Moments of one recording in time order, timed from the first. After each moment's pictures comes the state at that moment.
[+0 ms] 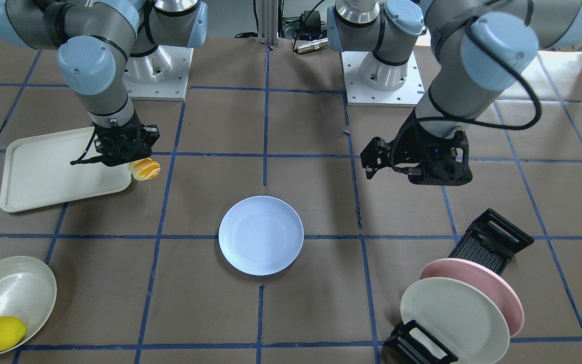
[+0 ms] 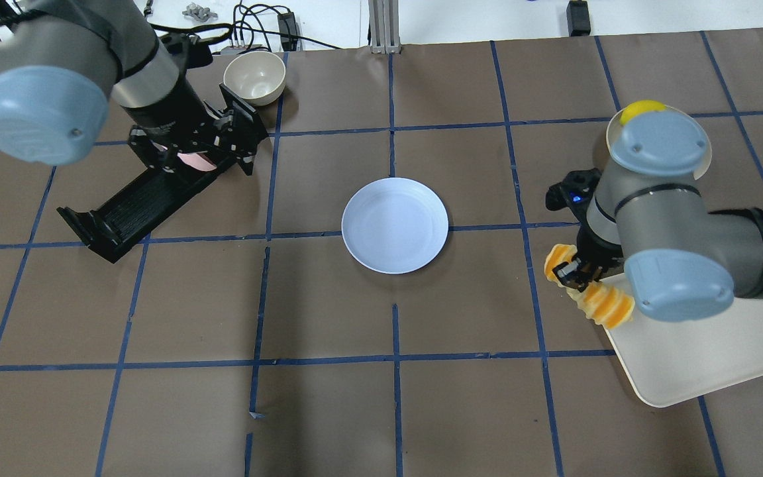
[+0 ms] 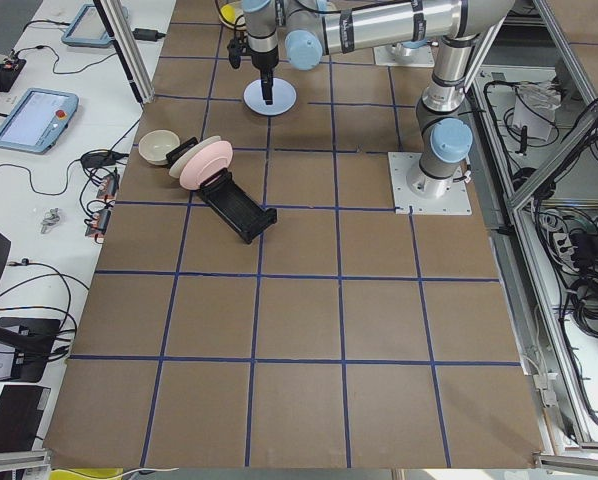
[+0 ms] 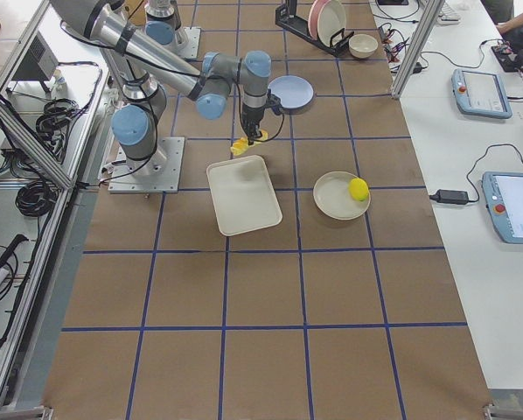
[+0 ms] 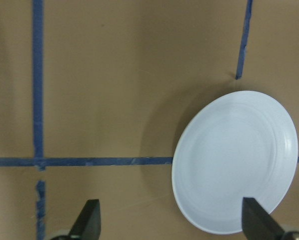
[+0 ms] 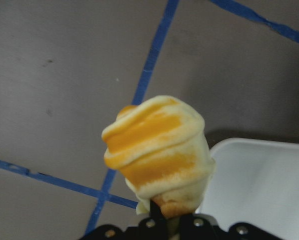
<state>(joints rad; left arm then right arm) -1.53 -1.67 -1.59 -1.50 1.52 0.03 1.55 -1.57 2.07 -1.95 -1.65 -0.37</state>
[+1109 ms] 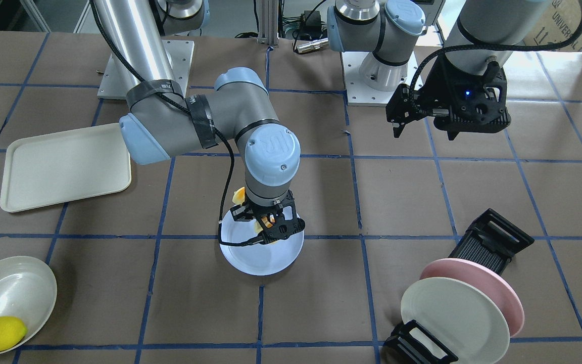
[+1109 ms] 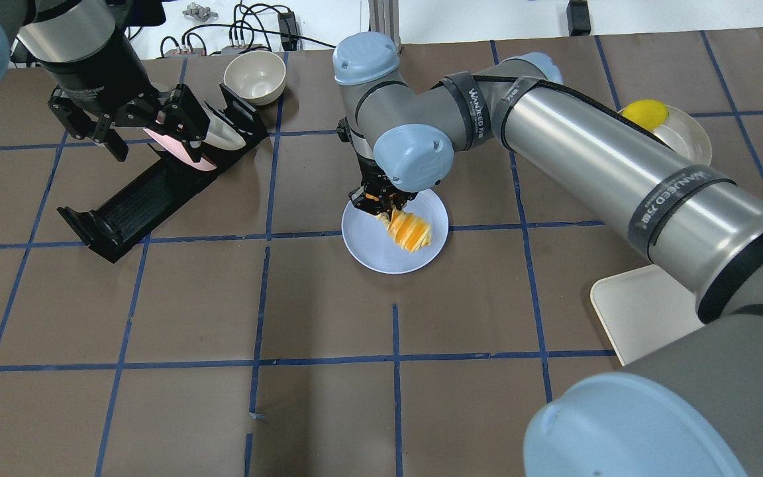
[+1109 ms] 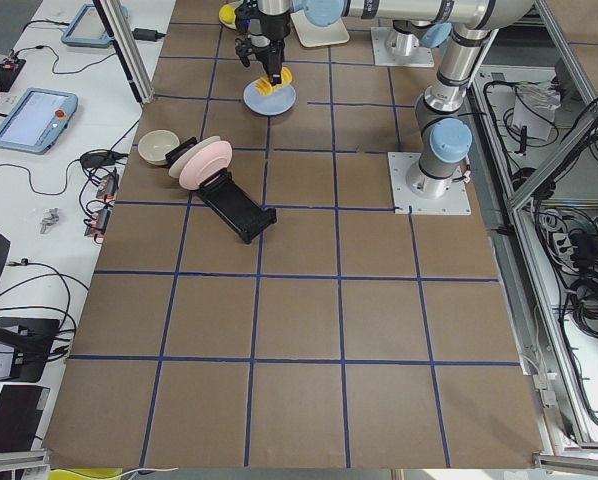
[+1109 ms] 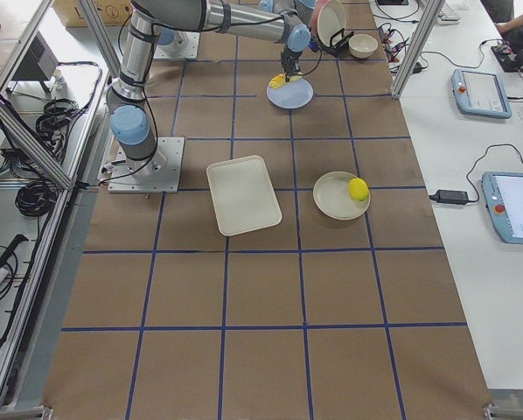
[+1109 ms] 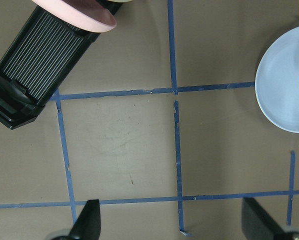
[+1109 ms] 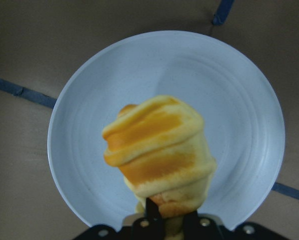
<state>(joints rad) -1.53 -1.60 -1.49 -1.66 1.61 0.09 1.97 -1.00 1.42 -1.85 -1.59 0.00</state>
